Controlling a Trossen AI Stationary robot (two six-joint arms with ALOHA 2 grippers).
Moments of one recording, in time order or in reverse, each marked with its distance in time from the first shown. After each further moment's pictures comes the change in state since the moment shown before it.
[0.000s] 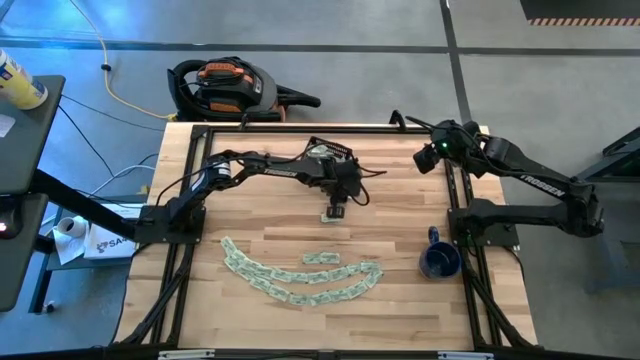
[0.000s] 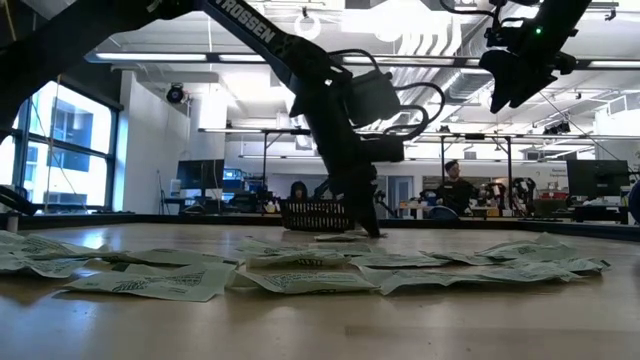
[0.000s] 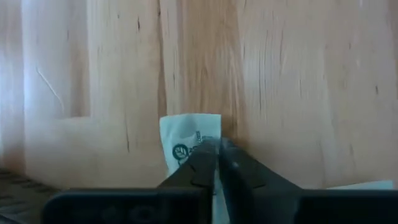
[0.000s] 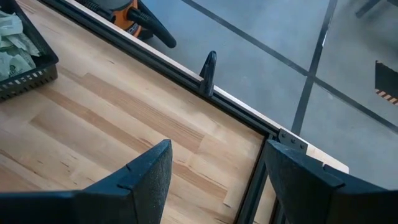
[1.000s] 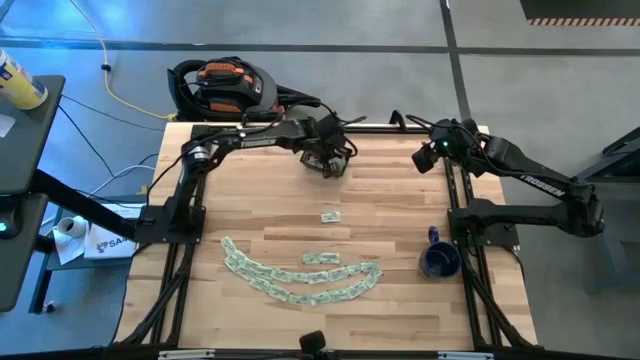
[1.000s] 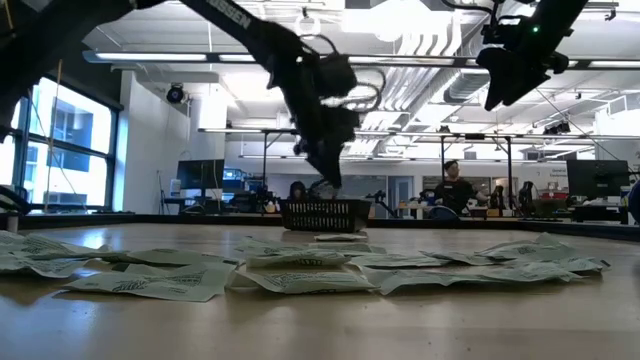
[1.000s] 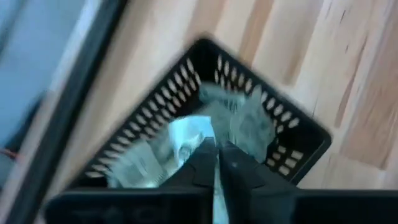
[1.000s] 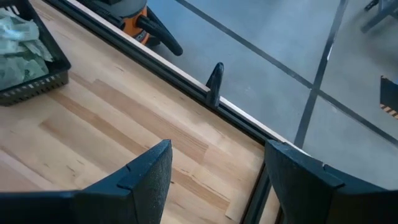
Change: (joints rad) left arm 0.207 -0.182 -0.006 -0.084 -0.085 -0.197; right arm 0.000 0.000 -0.001 0.050 -0.018 -0.064
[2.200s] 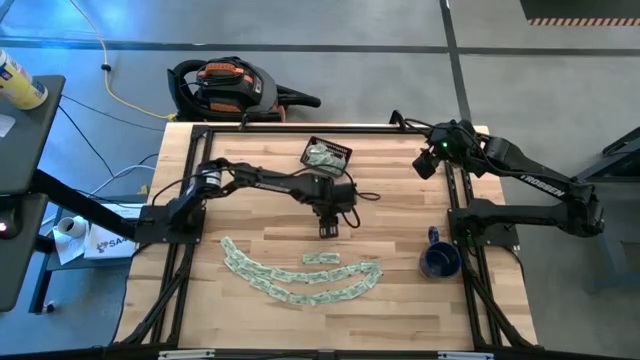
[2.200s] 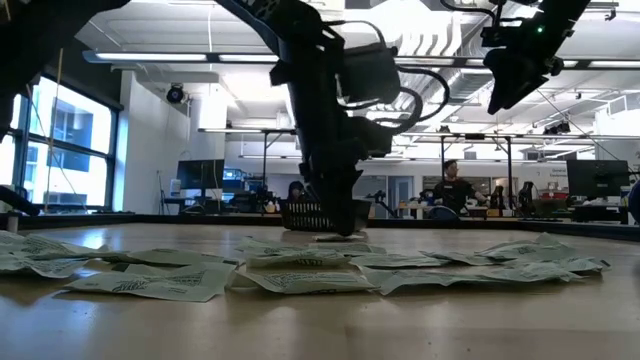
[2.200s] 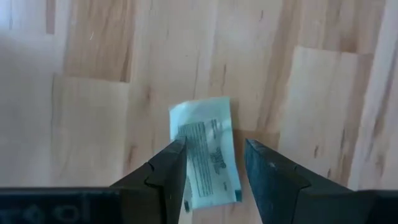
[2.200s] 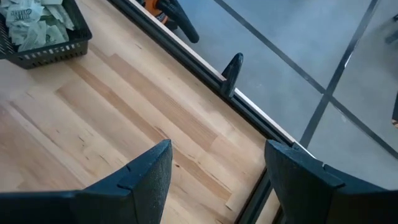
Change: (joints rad) left arm -0.350 0.076 -0.068 -0.098 0.044 -0.150; right arm 0.000 0.000 0.000 -0.034 -0.076 -0.098
